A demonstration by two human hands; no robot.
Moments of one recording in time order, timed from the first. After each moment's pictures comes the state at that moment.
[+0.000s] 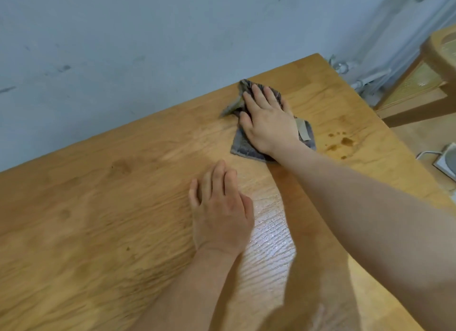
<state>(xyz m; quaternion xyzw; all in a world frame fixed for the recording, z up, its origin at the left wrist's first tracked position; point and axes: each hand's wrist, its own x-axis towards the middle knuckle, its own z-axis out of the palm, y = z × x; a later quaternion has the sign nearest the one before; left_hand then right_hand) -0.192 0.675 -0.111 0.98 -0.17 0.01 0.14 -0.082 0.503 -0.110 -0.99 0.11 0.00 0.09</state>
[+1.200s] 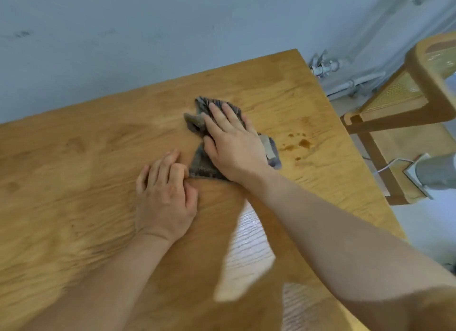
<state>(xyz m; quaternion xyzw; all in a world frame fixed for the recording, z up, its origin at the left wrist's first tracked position) -0.195 0.675 -0.105 0.97 -0.15 0.01 0.16 -0.147 0.502 -0.105 -0.99 -0.02 0.02 0.12</state>
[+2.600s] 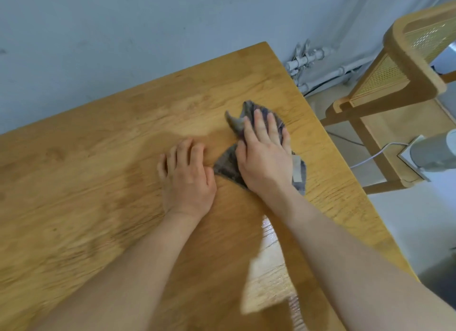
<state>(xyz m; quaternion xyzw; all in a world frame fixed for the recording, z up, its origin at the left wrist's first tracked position) -0.200 0.585 -0.102 0.98 -0.14 0.01 0.12 -0.212 0.432 -0.105 -0.98 0.16 0.00 0.12</state>
